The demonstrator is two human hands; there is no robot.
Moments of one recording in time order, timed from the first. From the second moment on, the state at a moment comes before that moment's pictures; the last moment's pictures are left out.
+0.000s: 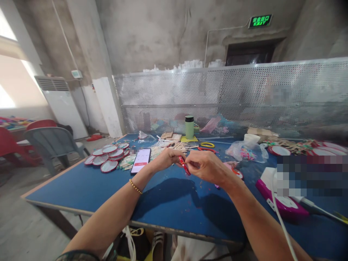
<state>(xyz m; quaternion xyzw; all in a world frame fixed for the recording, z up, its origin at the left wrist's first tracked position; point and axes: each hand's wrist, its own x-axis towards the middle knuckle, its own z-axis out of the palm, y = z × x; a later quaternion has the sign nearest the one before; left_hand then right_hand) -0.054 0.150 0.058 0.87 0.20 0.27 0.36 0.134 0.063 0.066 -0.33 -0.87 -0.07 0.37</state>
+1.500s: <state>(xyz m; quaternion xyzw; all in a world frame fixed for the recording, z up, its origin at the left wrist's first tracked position) -0.054 0.149 0.058 0.86 0.21 0.28 0.37 0.134 0.062 0.067 -0.34 -0.86 -0.03 0.38</state>
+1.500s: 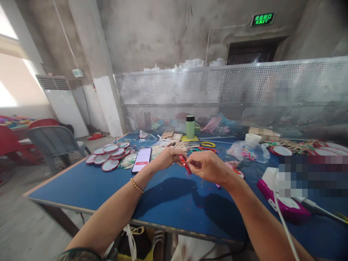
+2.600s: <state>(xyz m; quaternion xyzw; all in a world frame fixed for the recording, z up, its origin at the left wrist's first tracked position) -0.038 0.148 0.040 0.68 0.38 0.28 0.55 0.146 0.100 0.043 -0.57 -0.67 0.23 0.42</state>
